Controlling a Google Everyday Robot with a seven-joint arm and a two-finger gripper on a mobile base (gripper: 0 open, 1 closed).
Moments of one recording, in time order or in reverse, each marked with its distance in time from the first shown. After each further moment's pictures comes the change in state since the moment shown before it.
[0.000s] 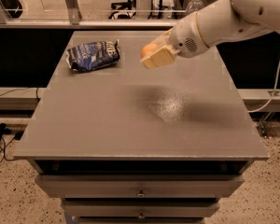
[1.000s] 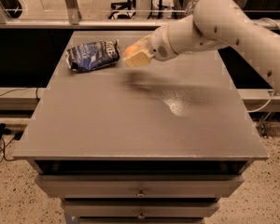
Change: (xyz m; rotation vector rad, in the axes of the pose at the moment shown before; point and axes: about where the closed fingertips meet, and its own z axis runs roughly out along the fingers) arm -0.008 -0.051 0.091 0.033 -0.092 -0.011
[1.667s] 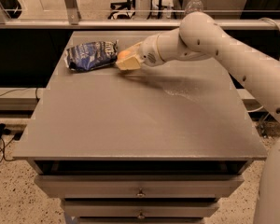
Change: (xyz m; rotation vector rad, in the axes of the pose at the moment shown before) arm 0.013 -0.026 0.053 0.016 -0.064 0.036
